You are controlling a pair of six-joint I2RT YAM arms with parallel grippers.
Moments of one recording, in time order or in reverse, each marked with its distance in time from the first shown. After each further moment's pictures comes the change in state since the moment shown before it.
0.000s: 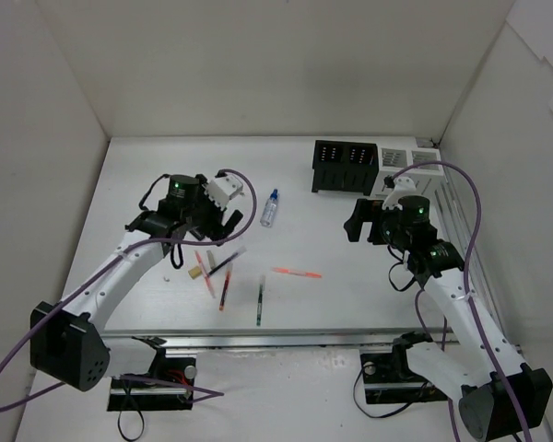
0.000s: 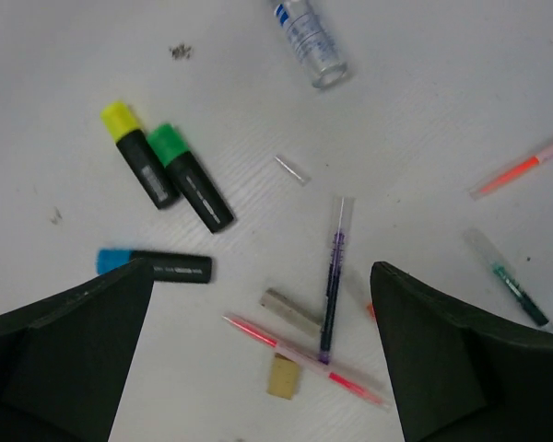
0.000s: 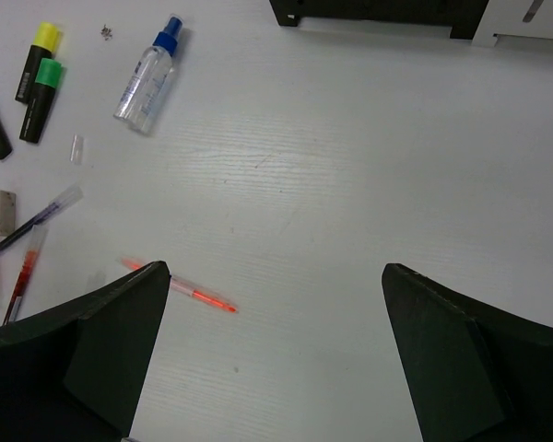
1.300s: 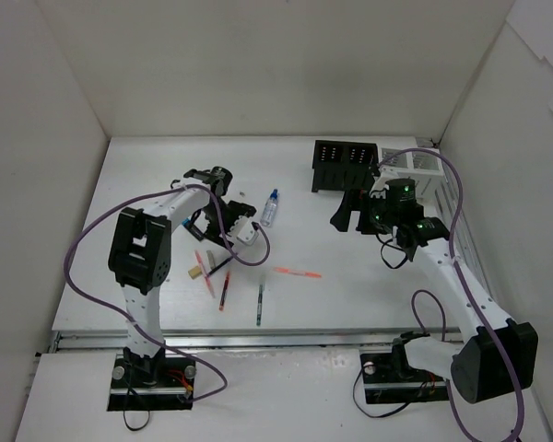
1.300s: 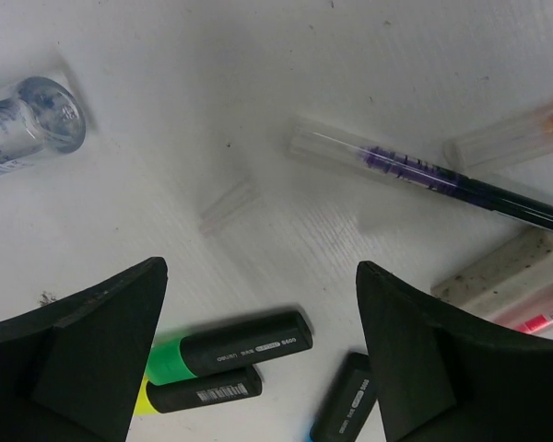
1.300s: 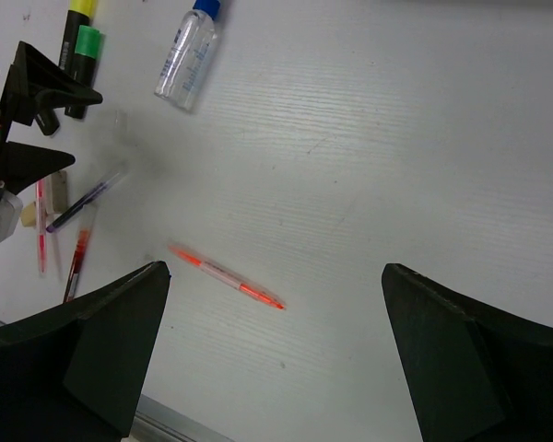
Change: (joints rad) left arm 0.047 0.725 0.543 -0.597 0.294 1.527; right arm -0.001 0.212 0.115 -0.021 -0.138 0.062
